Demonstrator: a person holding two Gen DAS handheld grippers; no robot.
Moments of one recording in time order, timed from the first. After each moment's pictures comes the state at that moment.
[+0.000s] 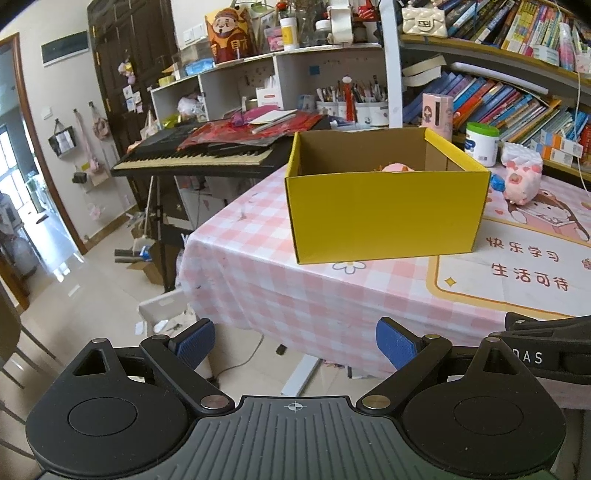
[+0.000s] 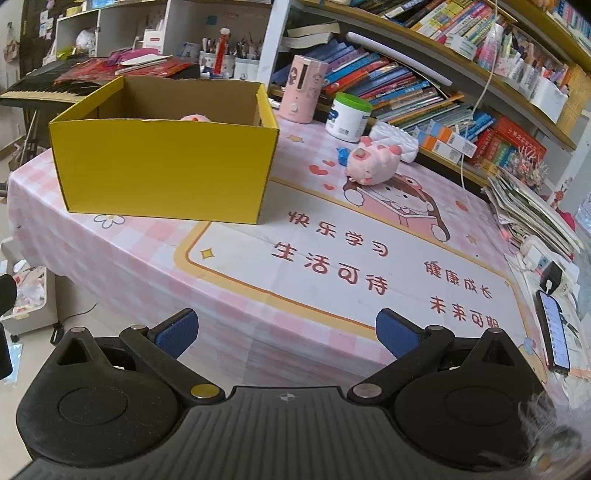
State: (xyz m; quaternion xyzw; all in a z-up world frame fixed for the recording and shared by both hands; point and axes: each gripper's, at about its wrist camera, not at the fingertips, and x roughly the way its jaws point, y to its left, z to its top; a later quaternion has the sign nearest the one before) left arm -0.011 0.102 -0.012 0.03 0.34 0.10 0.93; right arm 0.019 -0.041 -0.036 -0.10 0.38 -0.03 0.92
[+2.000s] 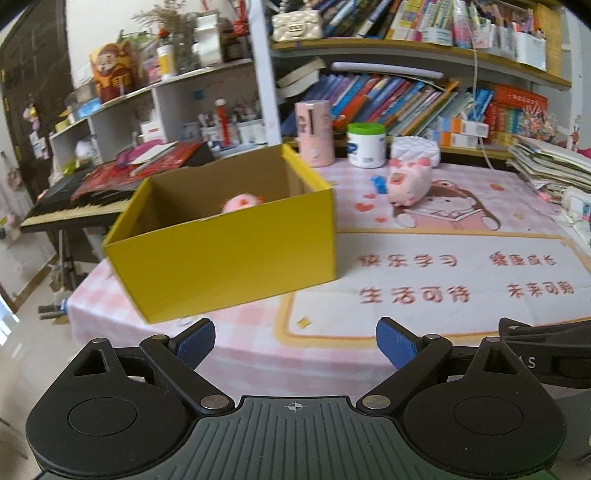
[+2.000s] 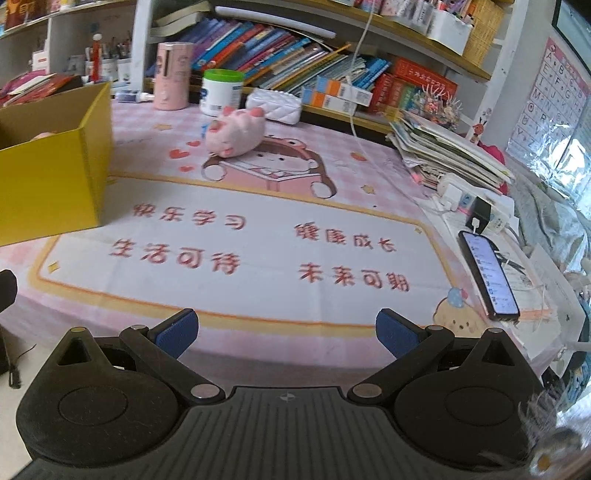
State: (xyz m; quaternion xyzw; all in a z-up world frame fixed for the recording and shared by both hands) left arm 0.042 -0.010 -0.011 0.07 0.32 -0.04 0.94; right arm 0.027 -0.160 -0.037 -0.05 0.38 -0.17 0.91
